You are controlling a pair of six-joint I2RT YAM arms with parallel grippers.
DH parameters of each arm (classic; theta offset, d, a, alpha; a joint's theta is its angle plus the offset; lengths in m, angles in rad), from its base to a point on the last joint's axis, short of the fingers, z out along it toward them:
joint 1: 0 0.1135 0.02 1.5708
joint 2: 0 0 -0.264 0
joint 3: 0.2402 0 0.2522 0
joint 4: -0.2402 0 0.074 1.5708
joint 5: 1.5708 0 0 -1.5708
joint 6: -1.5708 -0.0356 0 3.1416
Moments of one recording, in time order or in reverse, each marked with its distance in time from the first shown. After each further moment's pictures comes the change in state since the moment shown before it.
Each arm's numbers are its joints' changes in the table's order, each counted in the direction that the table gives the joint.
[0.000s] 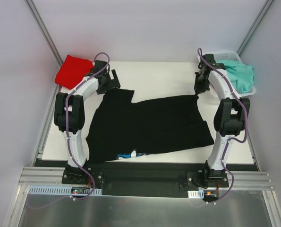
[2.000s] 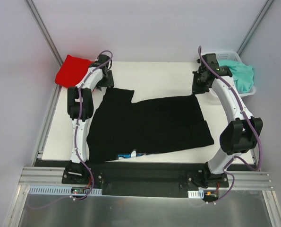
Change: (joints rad) left arm 0.046 -0.397 0.557 -0.385 -0.179 -0.165; right arm 0.102 0.352 -0.172 -0.037 -0.049 -0.023
